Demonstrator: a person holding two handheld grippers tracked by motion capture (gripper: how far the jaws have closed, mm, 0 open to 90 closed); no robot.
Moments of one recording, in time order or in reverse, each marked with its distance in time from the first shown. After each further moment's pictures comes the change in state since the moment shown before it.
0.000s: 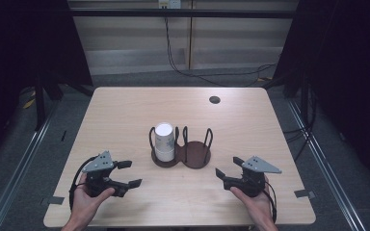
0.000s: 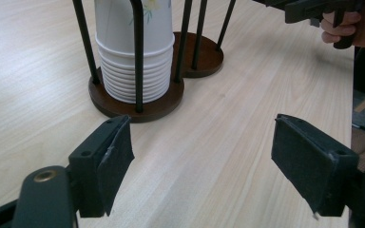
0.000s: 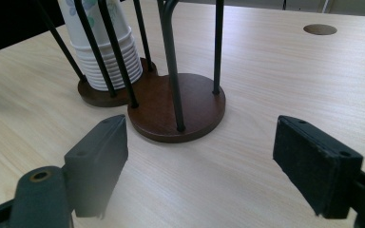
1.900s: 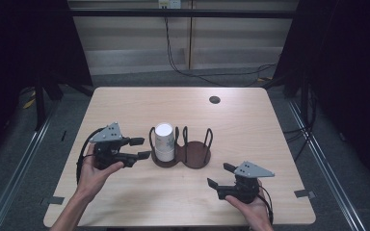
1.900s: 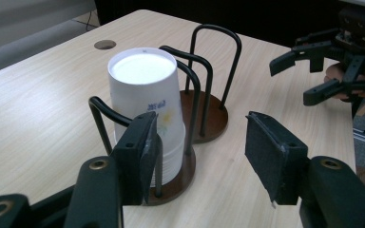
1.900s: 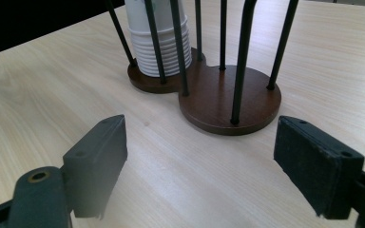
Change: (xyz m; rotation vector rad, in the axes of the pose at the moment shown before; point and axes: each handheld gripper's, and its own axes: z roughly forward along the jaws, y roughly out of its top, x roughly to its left) left arm 0.016 0.084 0.010 -0.029 -0.027 0.081; right arm 0.021 -0.002 0.000 0.041 0.141 -0.058
